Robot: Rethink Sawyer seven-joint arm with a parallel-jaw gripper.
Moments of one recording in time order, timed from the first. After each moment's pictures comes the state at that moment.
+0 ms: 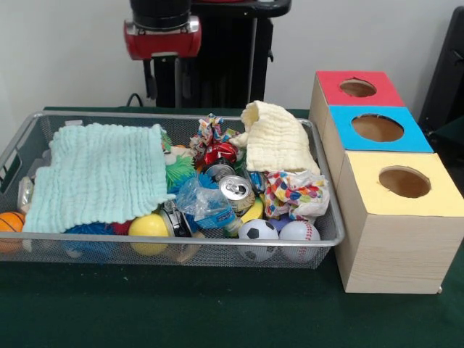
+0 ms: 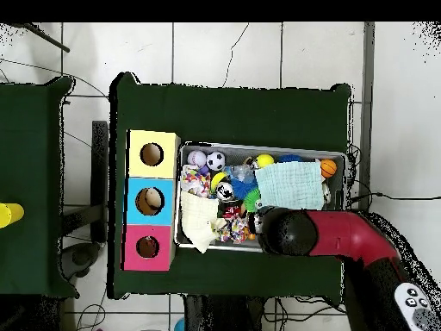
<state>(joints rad) -0.78 -0.83 0.44 1.90 -0.46 0.68 1.57</state>
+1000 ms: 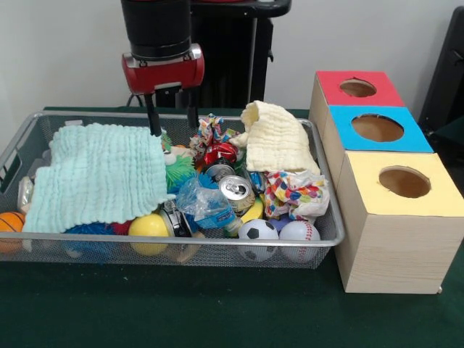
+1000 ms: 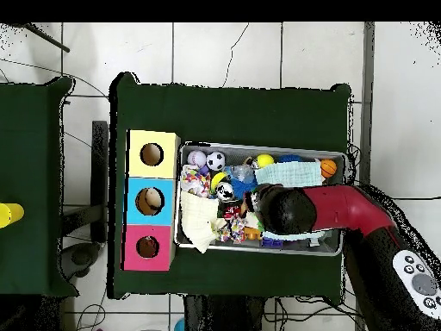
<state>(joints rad) -0.84 -0.74 0.63 1.80 -0.60 0.68 1.56</state>
